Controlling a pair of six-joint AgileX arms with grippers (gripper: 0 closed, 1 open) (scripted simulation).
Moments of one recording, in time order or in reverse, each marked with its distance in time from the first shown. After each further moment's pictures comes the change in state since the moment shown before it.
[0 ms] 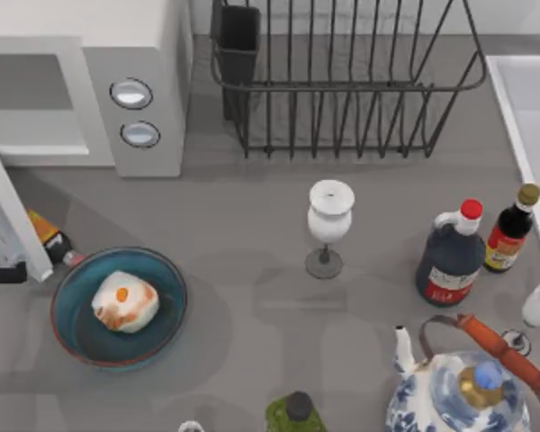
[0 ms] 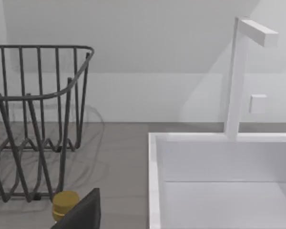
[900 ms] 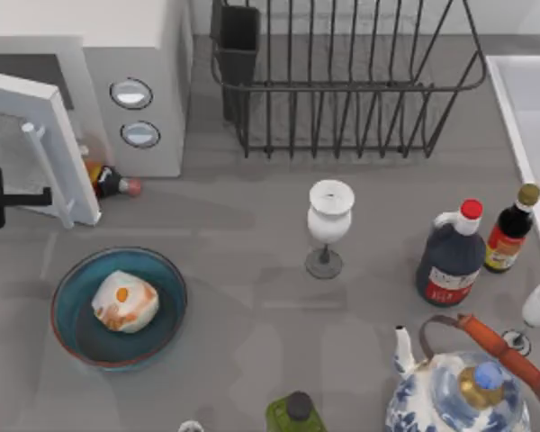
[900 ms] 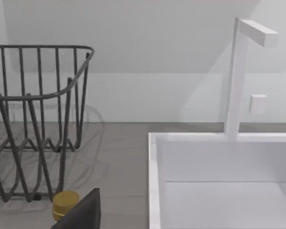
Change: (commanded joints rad) left arm -0.040 0.454 0.264 0.181 -0.028 -0.025; right arm 0.000 0.000 0.000 0.000 0.000 0.000
